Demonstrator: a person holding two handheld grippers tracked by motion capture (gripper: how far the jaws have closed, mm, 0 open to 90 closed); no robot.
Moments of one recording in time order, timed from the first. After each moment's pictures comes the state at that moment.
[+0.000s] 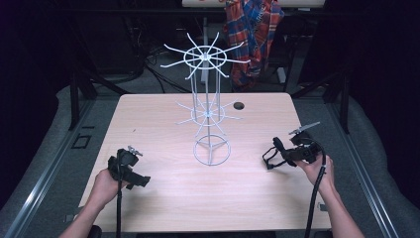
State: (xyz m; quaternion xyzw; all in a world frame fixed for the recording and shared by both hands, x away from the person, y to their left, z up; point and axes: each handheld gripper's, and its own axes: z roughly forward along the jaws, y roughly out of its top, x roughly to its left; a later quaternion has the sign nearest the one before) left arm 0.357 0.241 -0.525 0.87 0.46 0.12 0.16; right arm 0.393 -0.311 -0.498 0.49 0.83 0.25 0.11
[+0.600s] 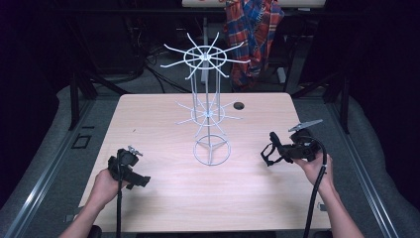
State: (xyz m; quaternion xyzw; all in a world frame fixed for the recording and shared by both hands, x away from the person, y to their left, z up) left arm 0.358 0.241 -0.525 0.87 0.46 0.12 0.16; right arm 0.384 -0.300 -0.476 0.47 0.83 0.29 0.13
